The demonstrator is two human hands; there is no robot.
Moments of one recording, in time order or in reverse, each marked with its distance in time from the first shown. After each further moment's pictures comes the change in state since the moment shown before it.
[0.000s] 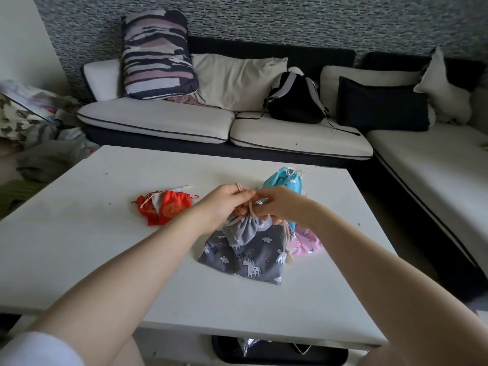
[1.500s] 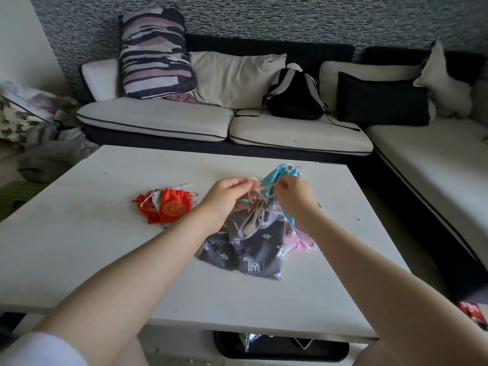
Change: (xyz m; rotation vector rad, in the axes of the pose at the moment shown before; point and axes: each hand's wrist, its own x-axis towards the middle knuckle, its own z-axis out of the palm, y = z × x) left_hand -0.008 0.007 0.012 -0.155 0.109 0.030; right_hand 0.012 0.030 0.004 0.012 0.568 0.124
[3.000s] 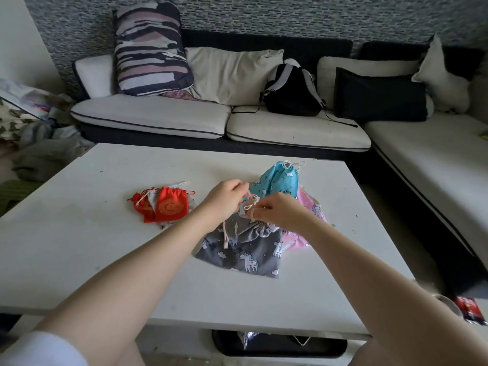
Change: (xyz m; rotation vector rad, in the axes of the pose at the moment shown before) left_hand 0.005 -0.006 0.001 0.512 -0.006 0.051; right_hand -0.019 0.004 0.004 -0.169 -0.404 -0.165
